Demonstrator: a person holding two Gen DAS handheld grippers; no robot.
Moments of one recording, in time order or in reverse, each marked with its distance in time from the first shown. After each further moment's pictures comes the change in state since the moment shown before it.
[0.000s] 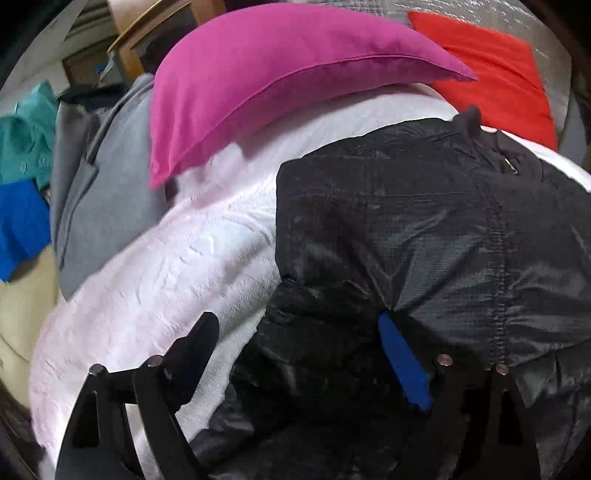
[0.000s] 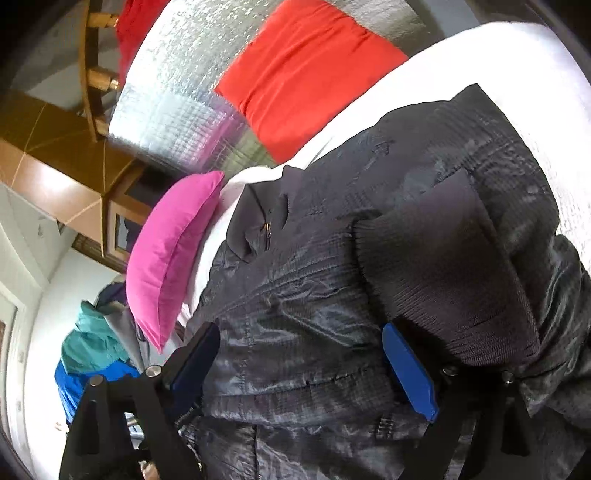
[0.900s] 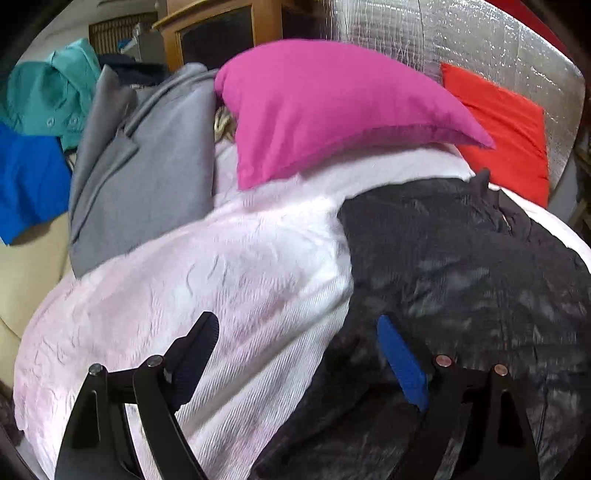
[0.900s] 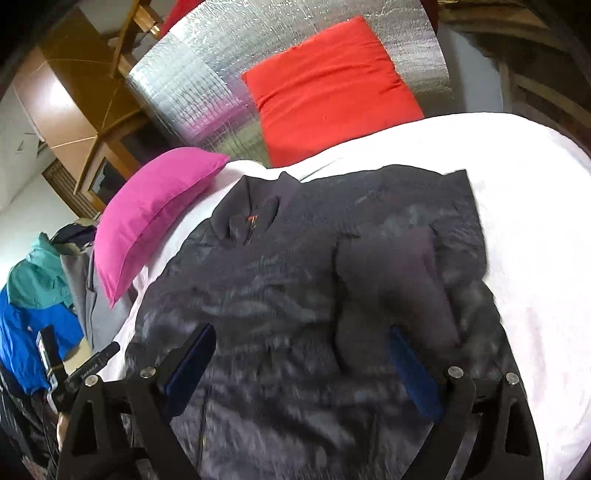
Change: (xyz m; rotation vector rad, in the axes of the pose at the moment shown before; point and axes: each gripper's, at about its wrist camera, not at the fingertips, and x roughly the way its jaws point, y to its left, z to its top) left arm -0.028 0.090 -0.011 -0.165 -0.051 -0.108; right arm -0.050 0.027 -0.023 -0.278 -0.042 -0.217
